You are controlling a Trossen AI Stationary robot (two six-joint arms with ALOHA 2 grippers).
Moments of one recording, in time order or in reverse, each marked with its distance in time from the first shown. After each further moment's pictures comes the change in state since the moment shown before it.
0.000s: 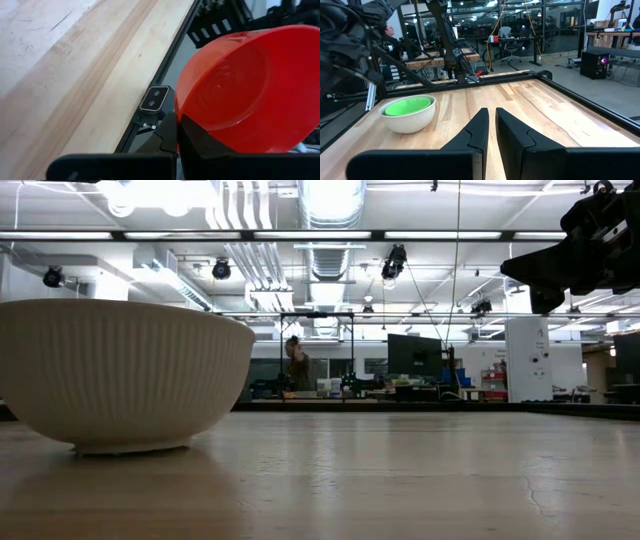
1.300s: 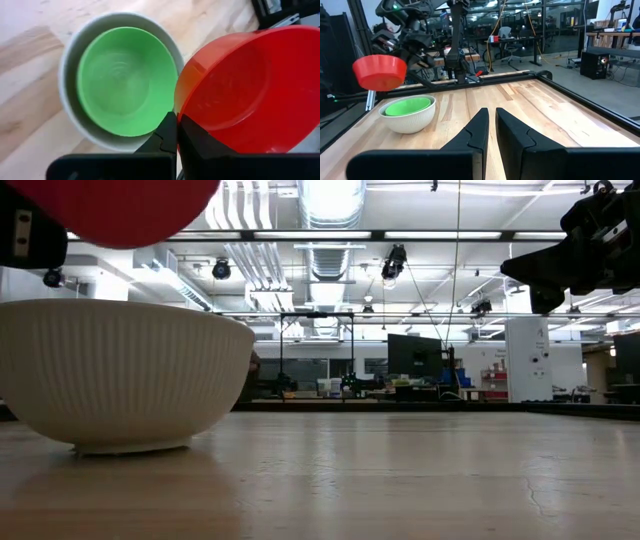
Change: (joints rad) left arm 0.064 -0.588 -0.512 -0.175 -0.087 -0.113; right arm 0.000 0.000 0.000 0.000 0.000 0.000
